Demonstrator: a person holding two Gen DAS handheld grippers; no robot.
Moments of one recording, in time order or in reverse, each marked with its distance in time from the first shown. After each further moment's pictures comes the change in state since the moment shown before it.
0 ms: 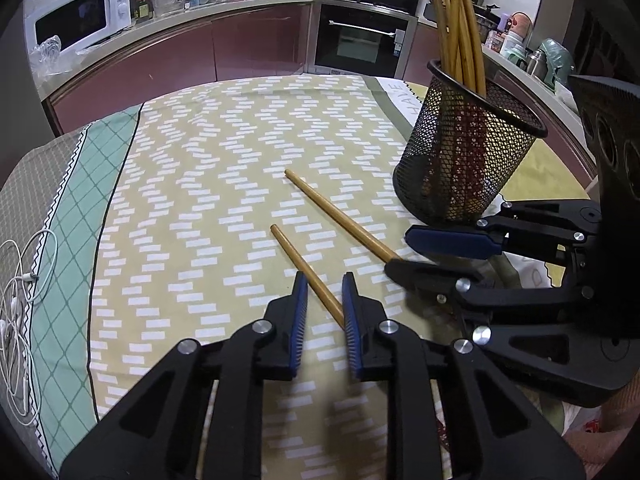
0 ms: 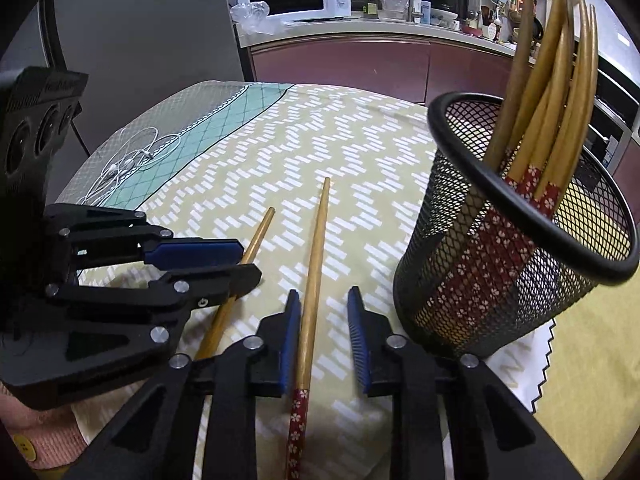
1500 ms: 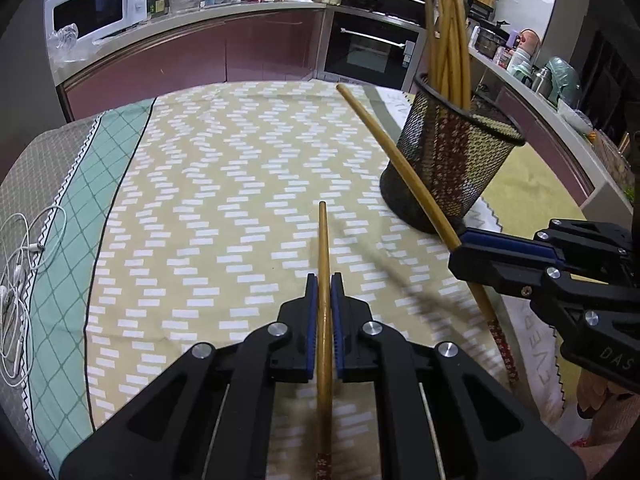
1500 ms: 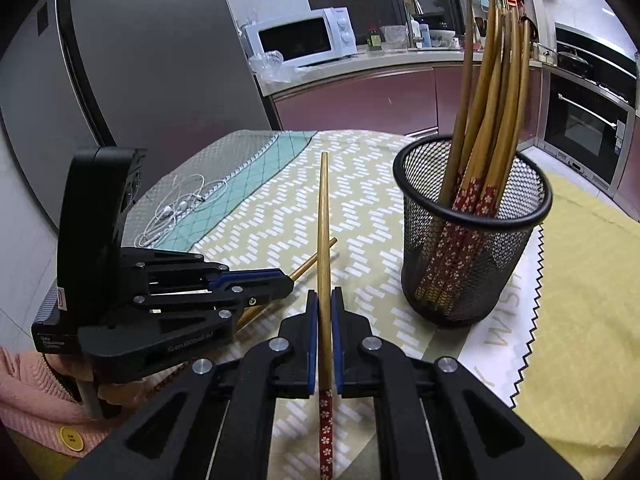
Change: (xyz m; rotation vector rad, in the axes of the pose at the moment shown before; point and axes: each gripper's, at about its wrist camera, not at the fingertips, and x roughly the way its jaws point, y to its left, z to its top) left arm -0.030 -0.012 -0.017 -0.066 -0.035 0.001; right arm -0.067 -0.010 -0.025 0.074 -0.148 0.147
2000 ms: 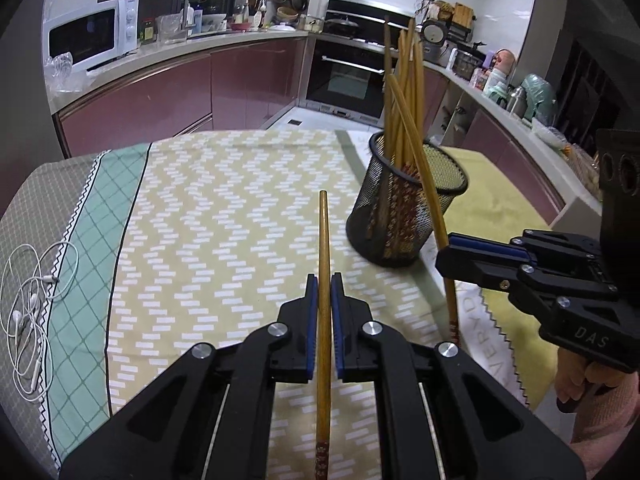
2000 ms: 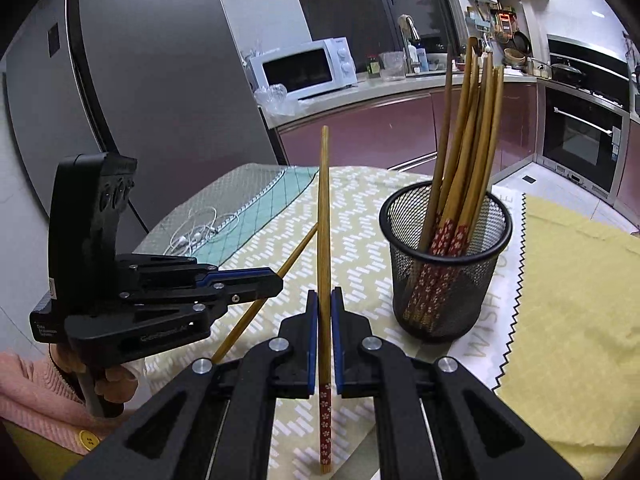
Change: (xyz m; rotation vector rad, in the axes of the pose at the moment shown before) left arm -0.041 -0.006 0.021 0.026 -0.100 -0.067; right arm -0.041 -0.004 0.002 0.015 -0.102 0.020
